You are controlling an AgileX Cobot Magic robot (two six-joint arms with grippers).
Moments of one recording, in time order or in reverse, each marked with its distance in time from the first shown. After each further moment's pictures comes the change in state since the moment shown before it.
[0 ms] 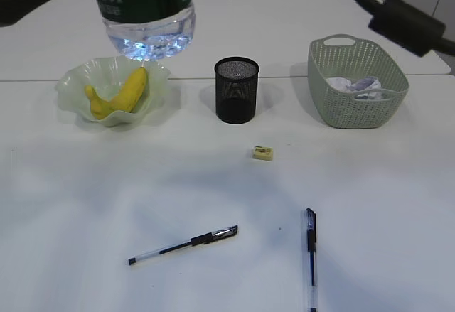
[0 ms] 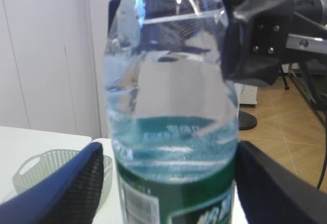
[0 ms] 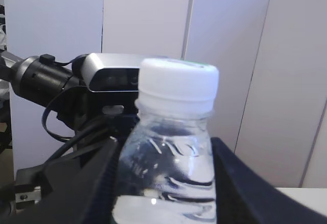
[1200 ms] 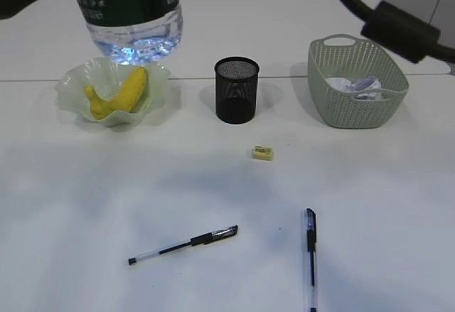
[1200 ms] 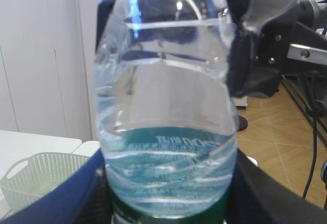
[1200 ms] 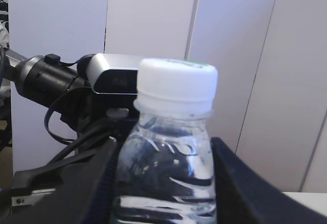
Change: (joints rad) left arm -0.002 0.000 0.000 0.000 0.025 -0.008; right arm 0.034 0.000 0.000 0.003 -0.024 -0.018
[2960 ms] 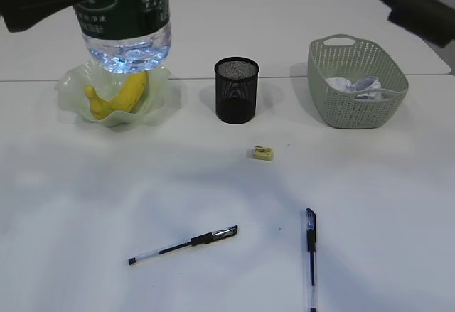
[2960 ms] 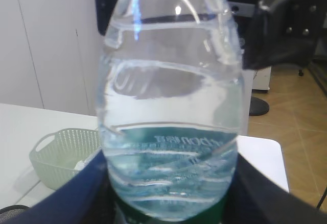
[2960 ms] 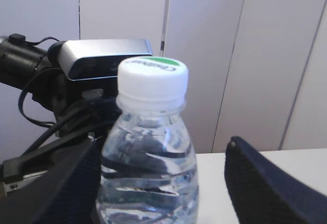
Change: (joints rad) left arm 0.000 0.000 0.006 0.041 -0.079 -0.002; right arm -0.060 -0.017 0.000 -0.121 -0.054 0.142
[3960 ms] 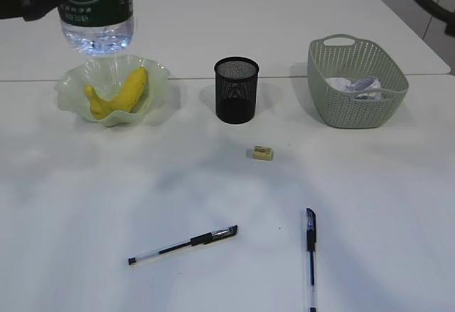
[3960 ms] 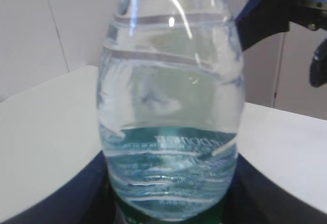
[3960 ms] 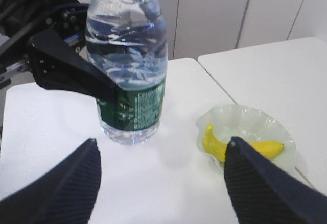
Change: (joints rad) left arm 0.000 0.000 0.000 -0.013 -0.323 0.028; right arm -0.138 -0.030 0.000 -0.434 -0.022 0.357
